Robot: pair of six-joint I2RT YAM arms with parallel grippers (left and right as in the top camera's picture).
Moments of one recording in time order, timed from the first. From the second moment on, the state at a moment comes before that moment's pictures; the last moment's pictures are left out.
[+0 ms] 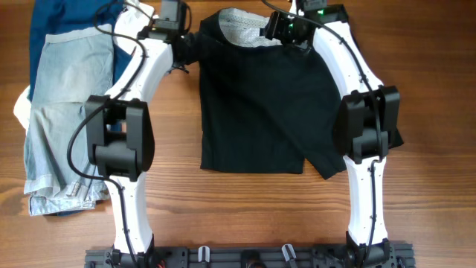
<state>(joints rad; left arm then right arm) -0.17 2.26 1.85 -0.70 0.00 -0.56 0.22 2.46 2.23 -0.76 -0.22 0.52</state>
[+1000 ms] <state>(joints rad) -0.14 2.26 1.85 -0.73 -0.01 -0.59 0.26 2.64 2.20 -0.04 -0.13 0.67</state>
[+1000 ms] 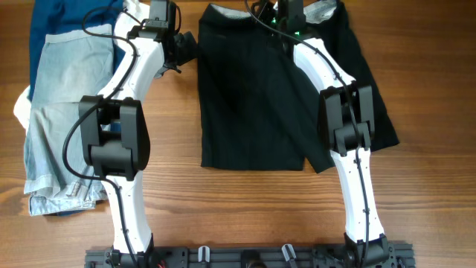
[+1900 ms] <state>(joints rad) -0.19 2.26 1.85 -0.95 0.16 -0.13 0.07 2.23 2.20 -0.84 -0.20 0.18</state>
